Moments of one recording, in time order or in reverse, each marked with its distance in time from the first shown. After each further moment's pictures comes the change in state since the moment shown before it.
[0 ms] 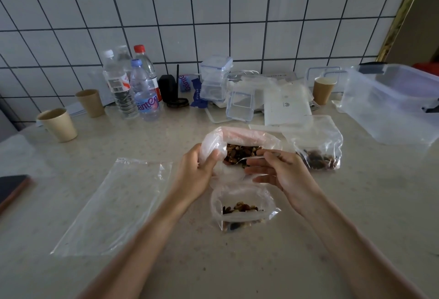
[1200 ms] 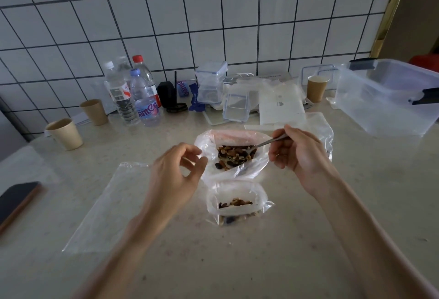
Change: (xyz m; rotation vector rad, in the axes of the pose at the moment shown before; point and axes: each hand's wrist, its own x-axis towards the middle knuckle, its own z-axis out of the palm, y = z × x) left_hand -0.037 0.031 -0.036 0.343 0.160 0.278; right_hand -0.006 -0.035 -0.028 0.146 0.034 -0.152
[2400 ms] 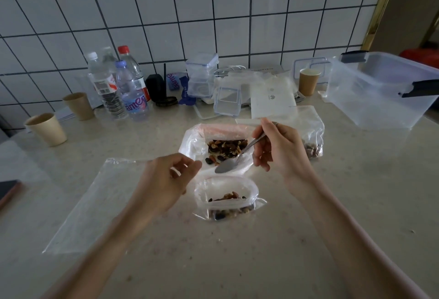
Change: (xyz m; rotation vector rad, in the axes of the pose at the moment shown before) left_hand -0.003 -0.003 0.001 -0.054 -0.227 -0.175; right_hand -0.009 0.008 0.016 -0.239 -0.046 -0.157
